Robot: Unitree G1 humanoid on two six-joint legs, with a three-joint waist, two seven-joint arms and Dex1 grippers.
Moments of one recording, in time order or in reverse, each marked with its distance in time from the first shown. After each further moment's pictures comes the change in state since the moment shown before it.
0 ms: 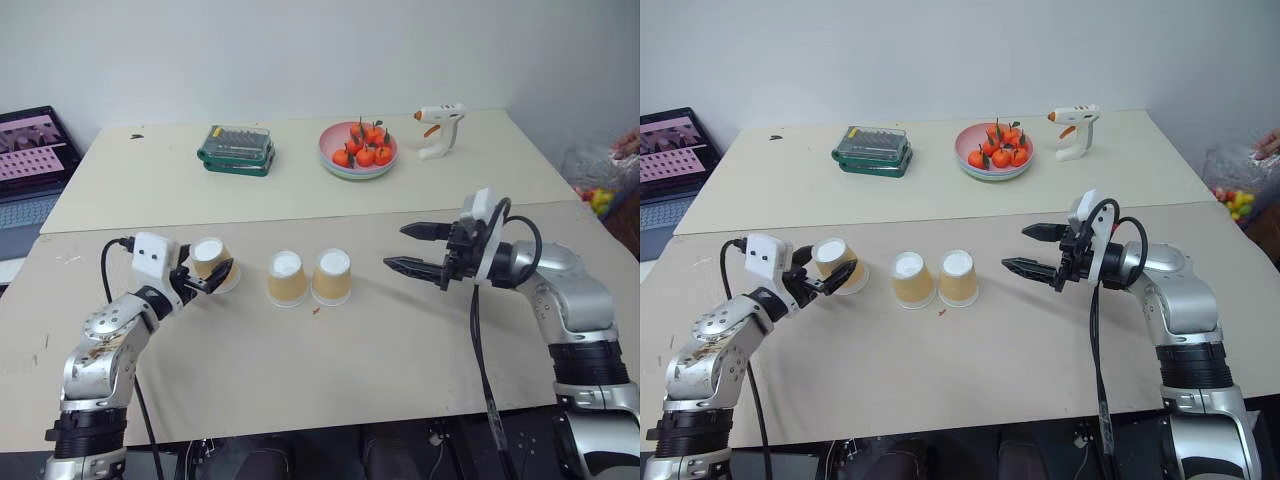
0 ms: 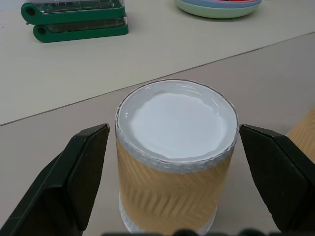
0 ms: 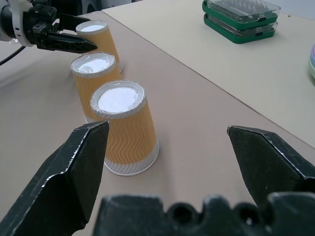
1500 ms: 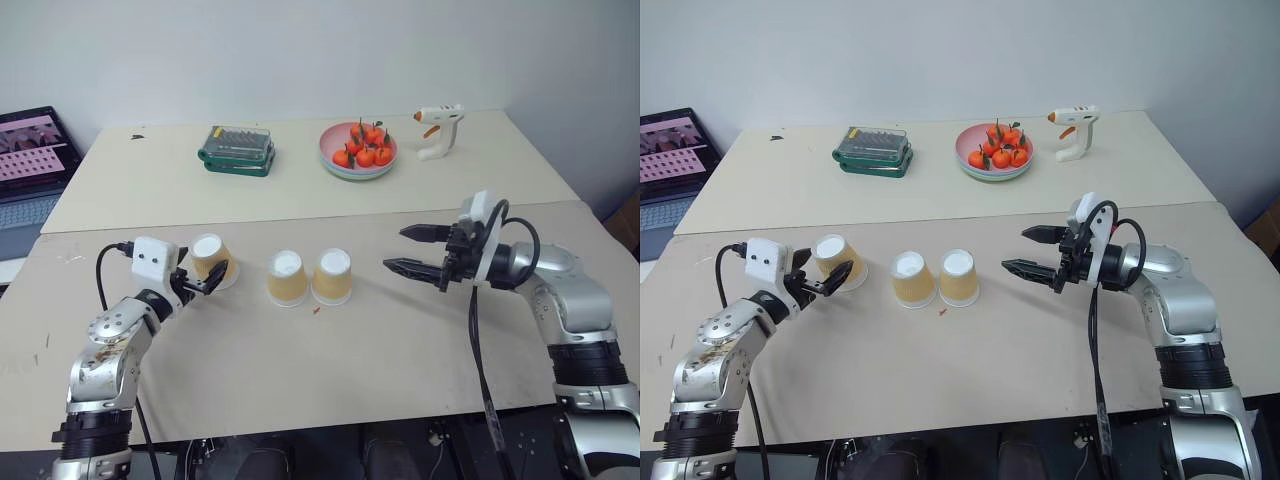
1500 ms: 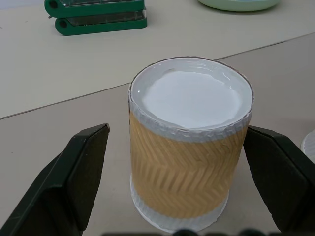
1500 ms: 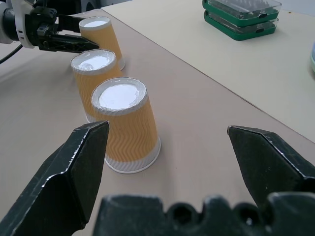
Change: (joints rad) left arm 0.004 -0.032 0.000 0.021 0.031 -0.026 0.042; right arm 0.004 0.000 0.005 0.006 -0.002 0.000 -0.006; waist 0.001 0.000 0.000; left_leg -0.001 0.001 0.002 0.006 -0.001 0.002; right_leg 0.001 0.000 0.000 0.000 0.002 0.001
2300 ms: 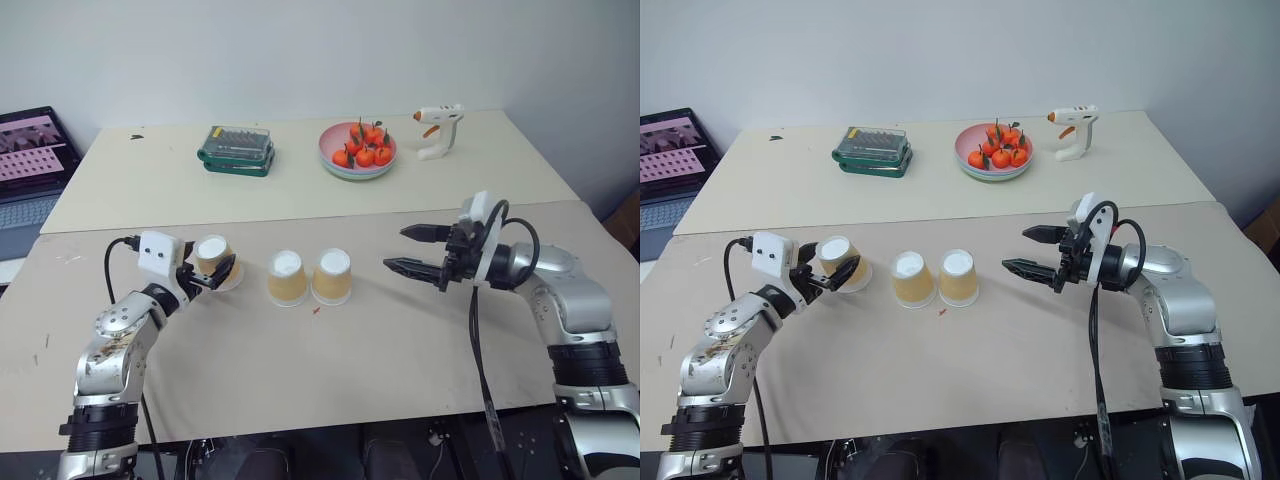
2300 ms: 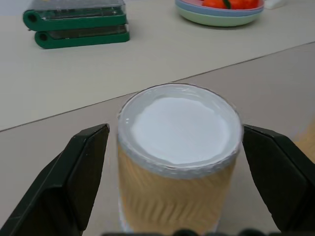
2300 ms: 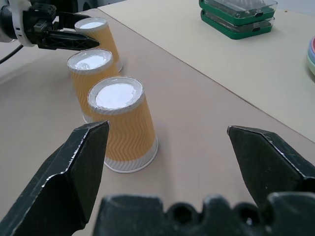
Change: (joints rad) left arm -0.031 -0.013 -0.013 0.001 -0.001 0.003 -0.006; right arm 0.003 0.001 0.000 0.000 0.000 0.000 -0.012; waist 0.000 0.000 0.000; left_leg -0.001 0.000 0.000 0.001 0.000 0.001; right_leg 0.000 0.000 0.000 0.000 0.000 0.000
